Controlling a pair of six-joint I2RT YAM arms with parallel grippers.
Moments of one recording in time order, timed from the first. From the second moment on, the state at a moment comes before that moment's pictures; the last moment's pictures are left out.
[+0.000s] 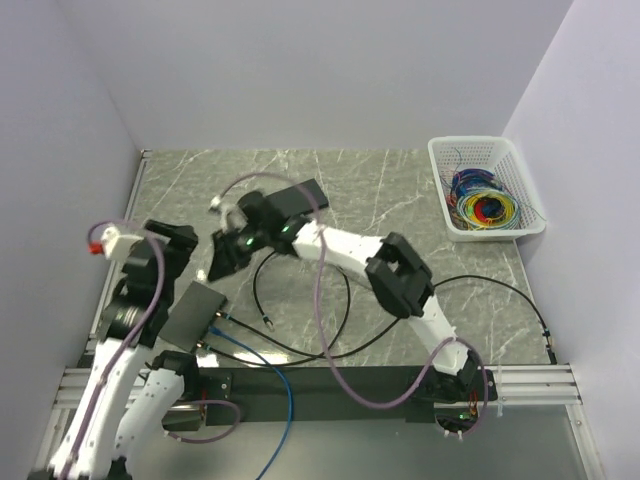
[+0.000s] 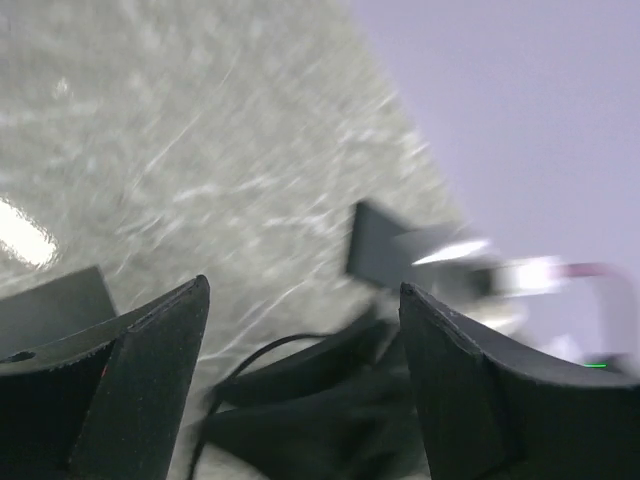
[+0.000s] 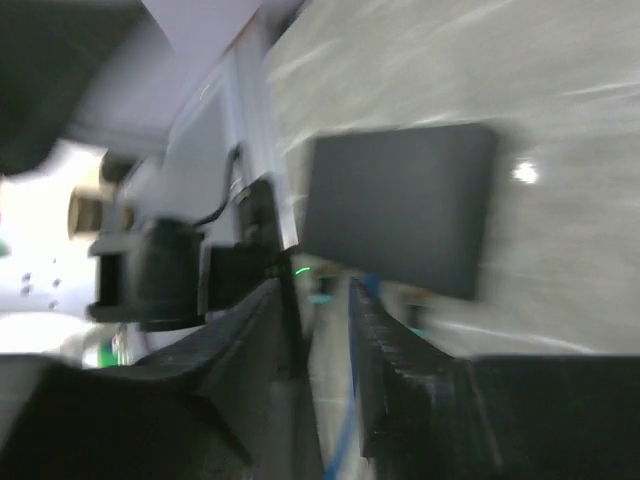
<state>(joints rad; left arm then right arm) -0.19 0.66 0.72 -0.53 -0.42 -1.04 0.91 2.23 1.83 -0.10 -0.75 0.52</state>
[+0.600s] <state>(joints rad) -0.19 0.36 0.89 -0.68 -0.47 -1.01 1.30 2.57 2.20 -0.32 -0.53 0.50</state>
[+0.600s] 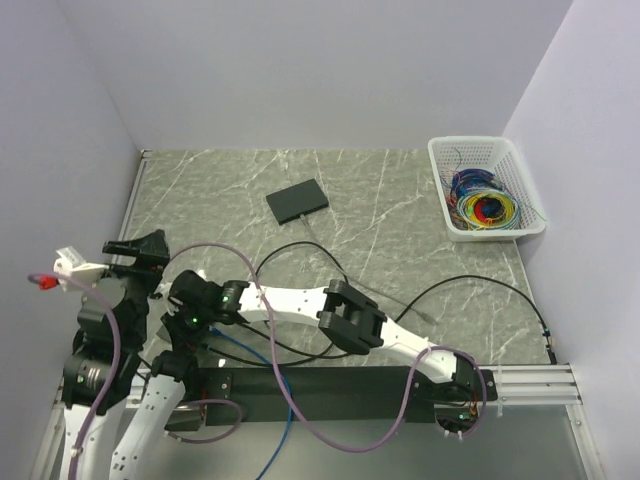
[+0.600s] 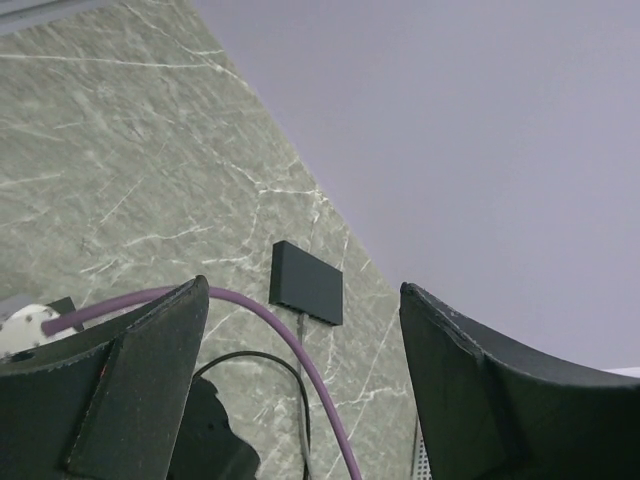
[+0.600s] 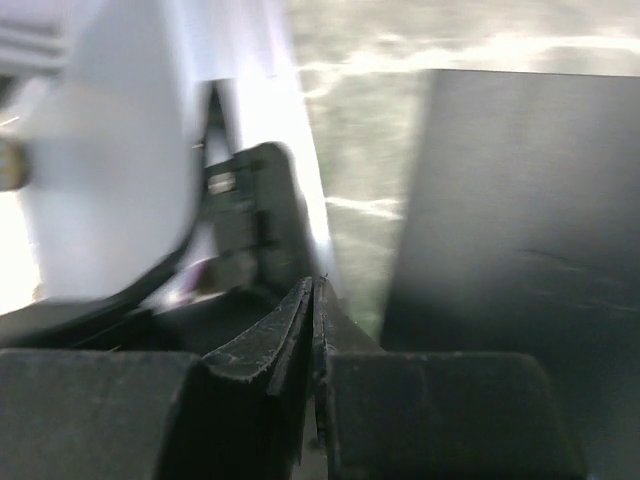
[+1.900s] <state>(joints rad) -0.19 0.56 0.88 -0.53 -0.44 -0.89 1.06 2.18 1.90 -0.27 -0.29 0.23</state>
